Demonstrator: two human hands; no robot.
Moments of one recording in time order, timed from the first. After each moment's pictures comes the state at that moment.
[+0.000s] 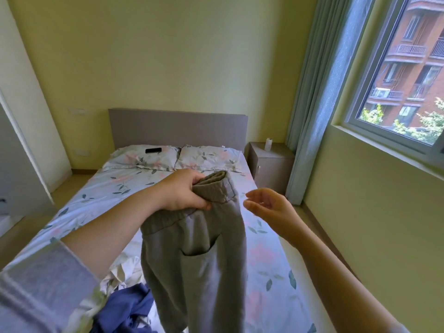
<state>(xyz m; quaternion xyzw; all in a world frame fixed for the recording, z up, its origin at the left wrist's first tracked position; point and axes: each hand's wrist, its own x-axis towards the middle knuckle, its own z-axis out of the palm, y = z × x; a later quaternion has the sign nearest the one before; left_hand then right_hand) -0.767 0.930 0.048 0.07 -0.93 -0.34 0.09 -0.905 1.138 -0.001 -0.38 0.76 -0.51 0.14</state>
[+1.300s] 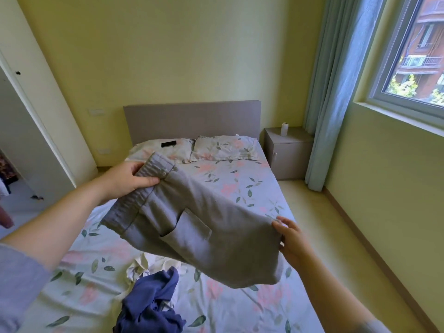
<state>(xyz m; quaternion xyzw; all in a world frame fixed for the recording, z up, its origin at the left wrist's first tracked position) -0.704 0.834 0.026 0.25 -0.85 -0.44 0.13 -0.932 1.142 -0.158 -0.02 0.63 -0.72 0.31</state>
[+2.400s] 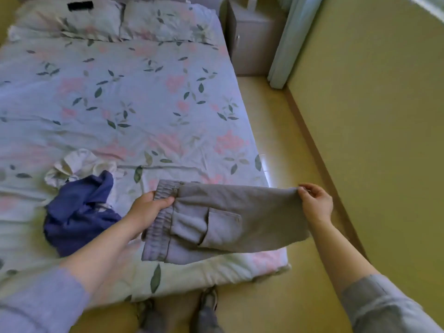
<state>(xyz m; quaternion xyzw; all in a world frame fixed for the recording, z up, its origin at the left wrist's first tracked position) -0.821 1.058 -0.252 0.35 -0.72 -0.60 -0.03 -1.010 1.398 -0.249 0.10 0.85 -0.51 0.01</state>
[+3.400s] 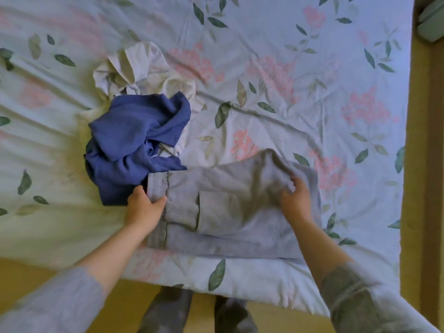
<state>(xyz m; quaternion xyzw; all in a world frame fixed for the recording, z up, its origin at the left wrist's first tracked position) -0.626 0.871 -0.581 0.68 -0.62 -0.39 -0.07 -0.902 1.061 -0.600 -0.08 0.92 -0.26 0.27</state>
